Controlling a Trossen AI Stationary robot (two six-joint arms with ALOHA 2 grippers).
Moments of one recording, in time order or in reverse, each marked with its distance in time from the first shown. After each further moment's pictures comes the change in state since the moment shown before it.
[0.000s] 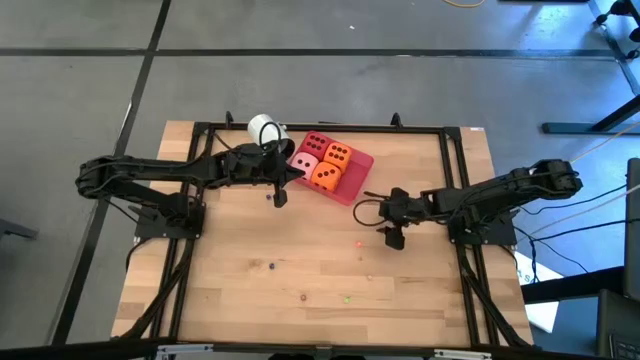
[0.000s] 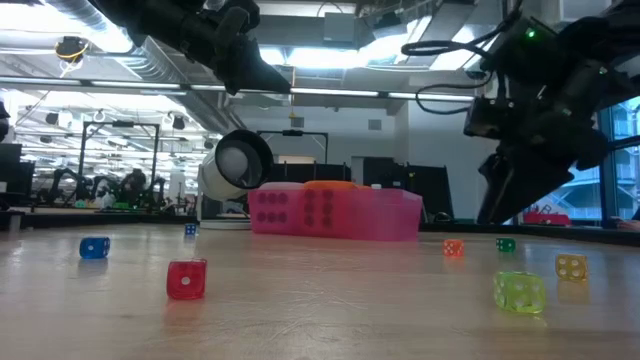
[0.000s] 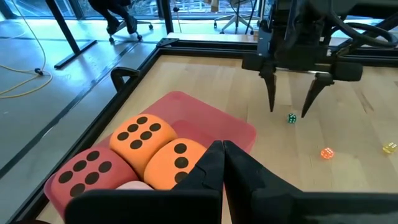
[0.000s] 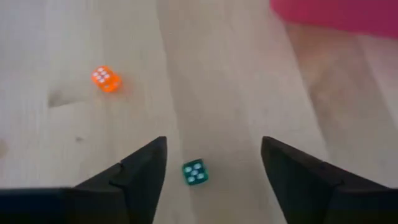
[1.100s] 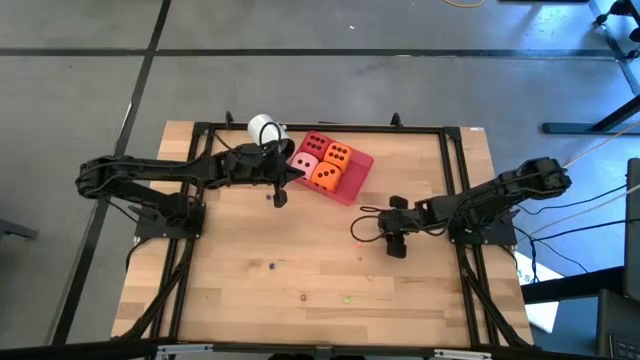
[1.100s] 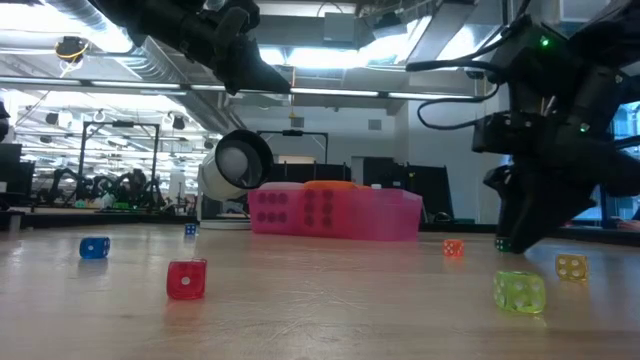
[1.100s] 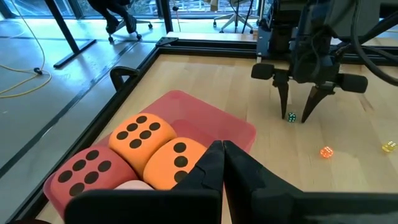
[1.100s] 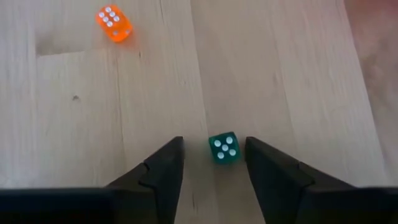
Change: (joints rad) left arm 0.000 0.000 0.000 -0.004 0.002 0.001; right arm 0.096 0.124 0.005 -0.001 0.047 0.004
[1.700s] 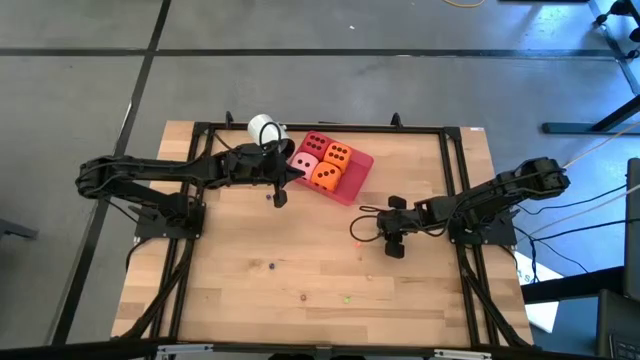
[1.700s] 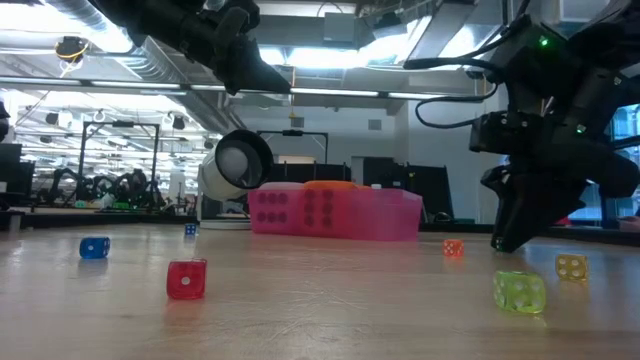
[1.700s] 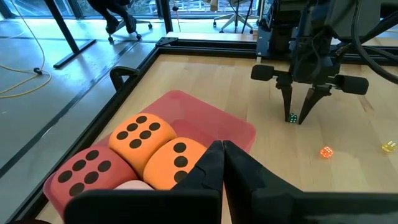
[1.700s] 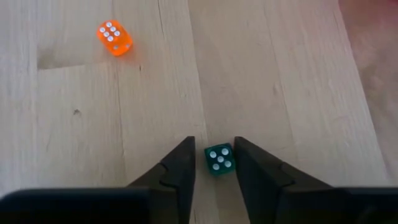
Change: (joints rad) left arm 0.000 0.000 0.000 0.000 0.000 0.000; right arm 0.000 0.005 -0.003 0.039 0.013 0.007
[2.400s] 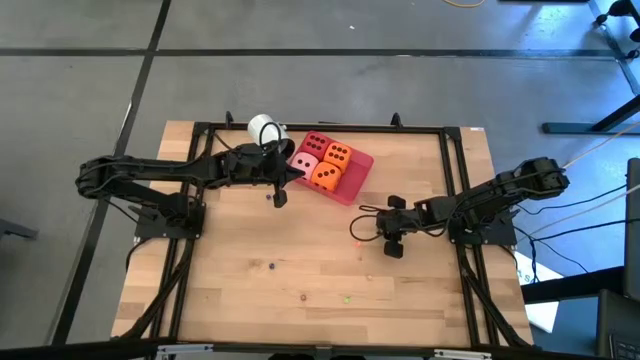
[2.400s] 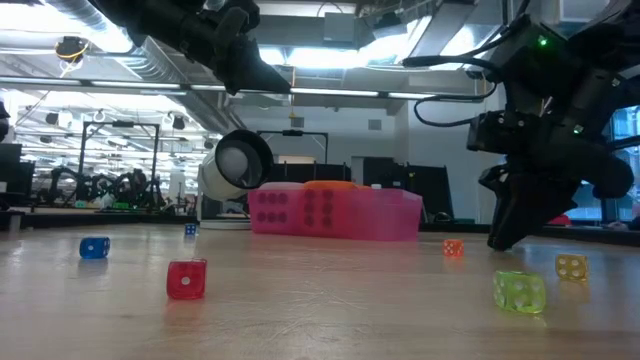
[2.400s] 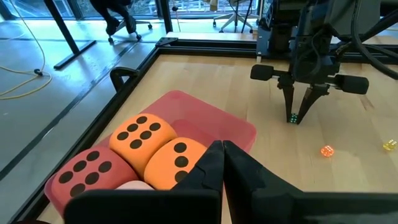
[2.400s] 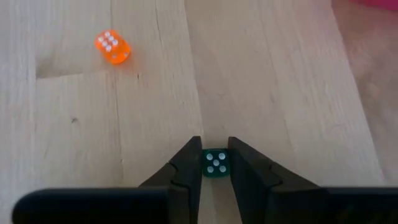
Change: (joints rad) left arm 0.000 0.000 0.000 -0.001 0.000 0.009; right arm 0.000 0.001 -0.003 0.031 0.008 0.000
